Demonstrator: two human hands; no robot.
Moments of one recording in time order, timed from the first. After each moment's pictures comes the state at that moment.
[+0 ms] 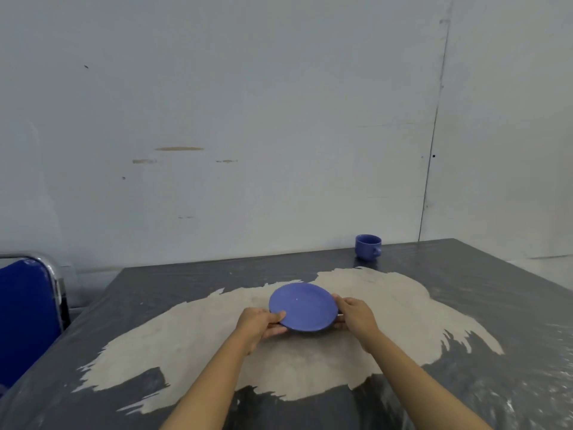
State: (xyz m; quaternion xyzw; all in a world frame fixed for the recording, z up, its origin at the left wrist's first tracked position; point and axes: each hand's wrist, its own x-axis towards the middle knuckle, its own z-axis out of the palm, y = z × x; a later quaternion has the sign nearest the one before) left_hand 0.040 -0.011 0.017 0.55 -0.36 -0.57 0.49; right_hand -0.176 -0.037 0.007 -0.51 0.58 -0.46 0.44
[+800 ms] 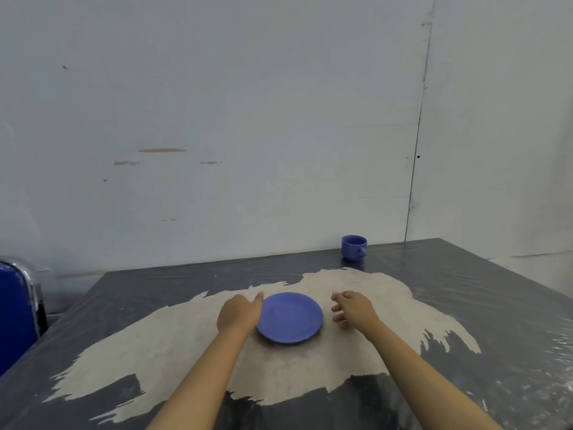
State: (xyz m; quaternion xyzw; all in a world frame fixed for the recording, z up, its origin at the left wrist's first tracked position) left_hand 0.021 -0.012 0.044 0.79 -0.50 -0.19 0.29; right_hand -0.219 -0.054 0.026 -0.55 0.65 -0.37 0.38
